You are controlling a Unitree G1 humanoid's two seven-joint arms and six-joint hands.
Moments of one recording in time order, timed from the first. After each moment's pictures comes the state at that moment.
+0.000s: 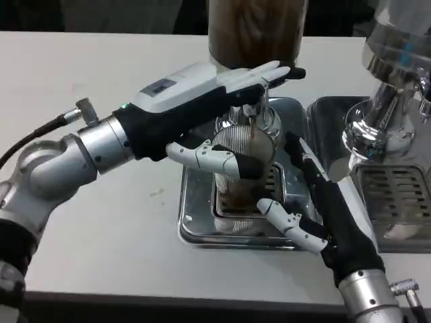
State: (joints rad) left arm -0.74 0.50 -0.29 0.86 0.25 -1.04 -0.42; right arm 0.10 -0.07 0.18 0.09 -0.28 -0.24 -0.08
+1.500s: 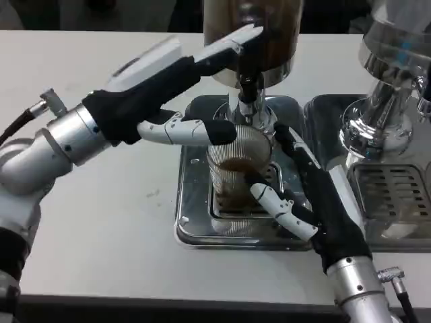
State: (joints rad) left arm -0.70 0.50 -0.17 0.82 0.00 -1.03 -0.58; right arm 0.01 -0.03 0.17 0.22 -0.27 -0.32 -0.11
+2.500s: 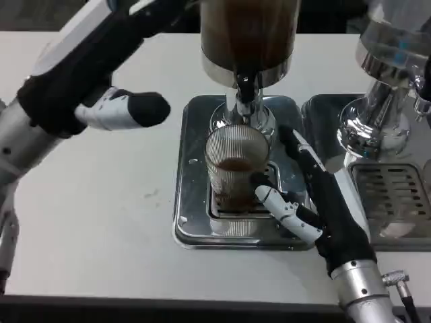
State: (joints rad) left arm -0.50 0.50 0.03 0.38 -0.30 -0.87 -0.73; right arm 0.02 -0.04 0.16 0.21 -0.27 -0.33 -0.11
